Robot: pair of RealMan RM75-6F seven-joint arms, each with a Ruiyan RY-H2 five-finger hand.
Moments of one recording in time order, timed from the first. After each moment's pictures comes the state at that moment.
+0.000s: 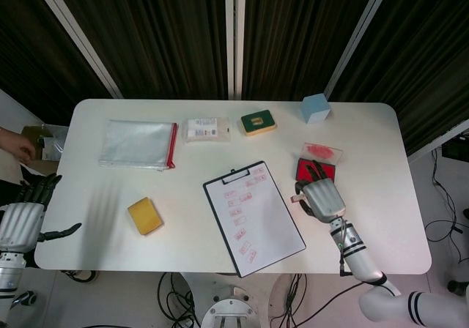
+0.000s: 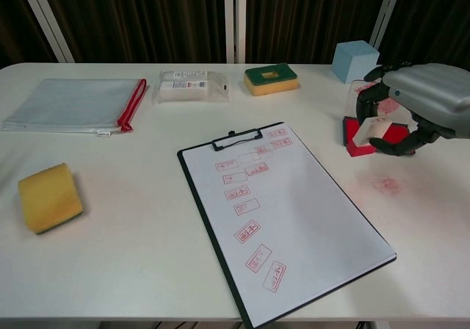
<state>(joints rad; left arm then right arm) -0.11 -1.19 -0.02 -1.42 1.53 1.46 -0.06 0.53 -1.51 0.02 -1.52 -1.30 1.19 -0.41</state>
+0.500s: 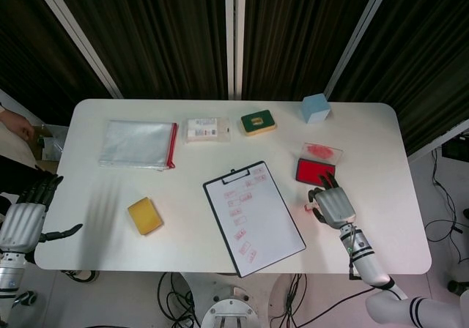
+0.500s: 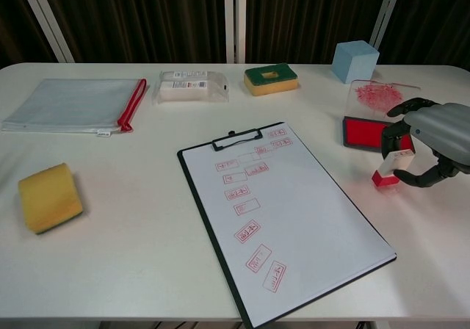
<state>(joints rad) -0.11 -1.20 -0.02 -1.40 1.52 1.45 -0.07 0.47 -1.57 -0.01 -1.34 -1.33 1.15 -0.31</state>
